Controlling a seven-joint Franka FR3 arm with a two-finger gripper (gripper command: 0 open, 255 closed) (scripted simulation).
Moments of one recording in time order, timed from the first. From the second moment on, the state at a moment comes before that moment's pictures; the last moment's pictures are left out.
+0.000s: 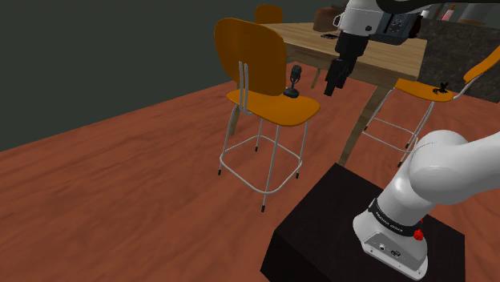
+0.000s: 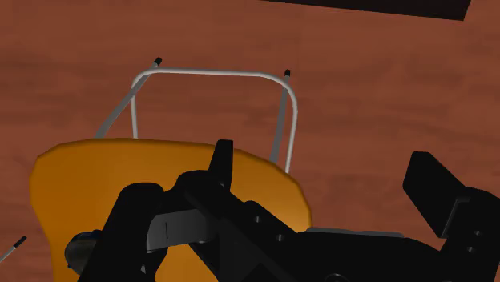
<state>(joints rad) 0.01 -0.77 -0.05 -2.44 -0.05 1.66 -0.06</state>
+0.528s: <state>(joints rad) -0.01 -0.55 -0.13 -2.27 -0.09 1.71 -0.14</state>
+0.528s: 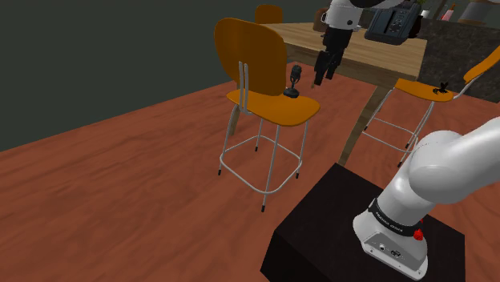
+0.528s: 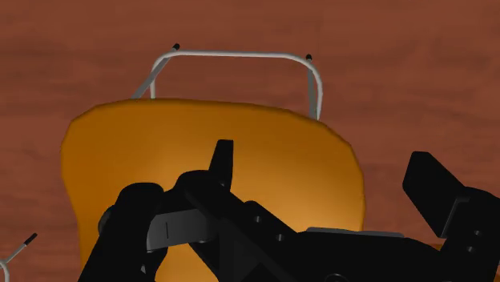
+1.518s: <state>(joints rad) -0.08 0.07 -0.29 -1.67 -0.02 1.67 -0.37</state>
